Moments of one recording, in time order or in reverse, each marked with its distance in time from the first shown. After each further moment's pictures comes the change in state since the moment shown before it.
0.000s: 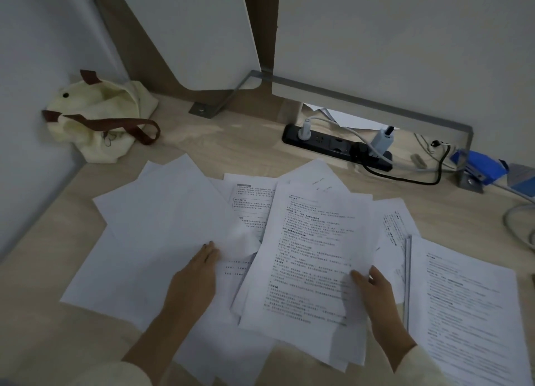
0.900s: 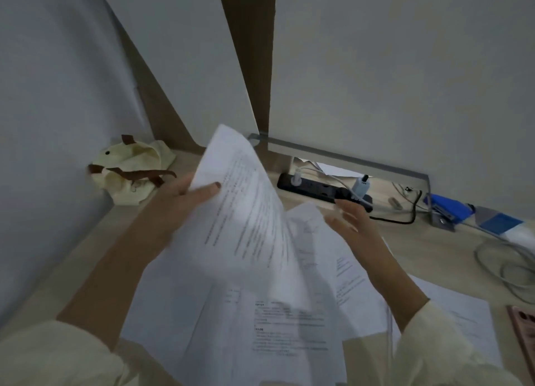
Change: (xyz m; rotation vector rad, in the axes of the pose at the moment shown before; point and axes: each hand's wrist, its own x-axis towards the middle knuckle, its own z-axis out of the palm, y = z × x) left_hand 0.006 0.064 -0.225 -1.158 0.096 -0.022; right_hand -0.049 -0.164 -0.025 -0.028 -0.246 -0.476
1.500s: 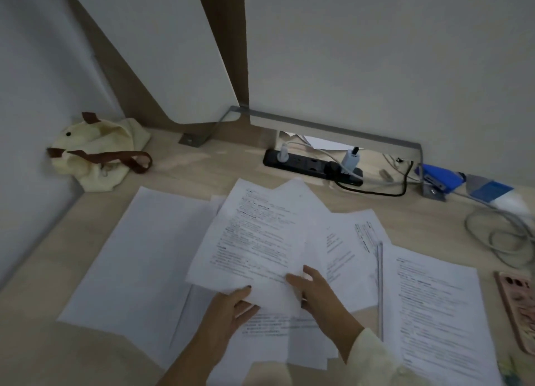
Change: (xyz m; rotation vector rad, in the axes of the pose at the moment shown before) left_hand -0.051 -0.190 0.104 -0.549 0.027 -0.668; right_hand -0.028 0.126 0.060 0.368 -0.118 0.650
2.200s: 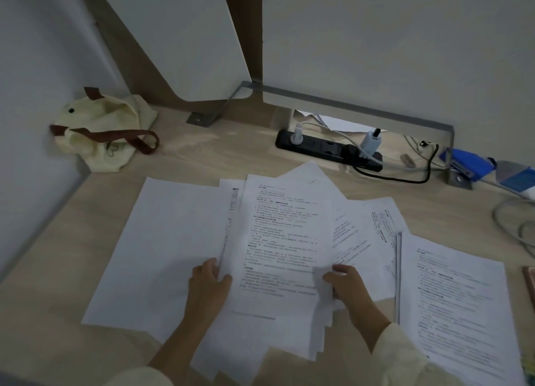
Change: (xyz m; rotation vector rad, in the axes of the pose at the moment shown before) left_hand 0.024 0.017 -0.037 0.927 0.384 0.145; right_hand 0.034 0.017 -0.030 -0.302 0.314 0.016
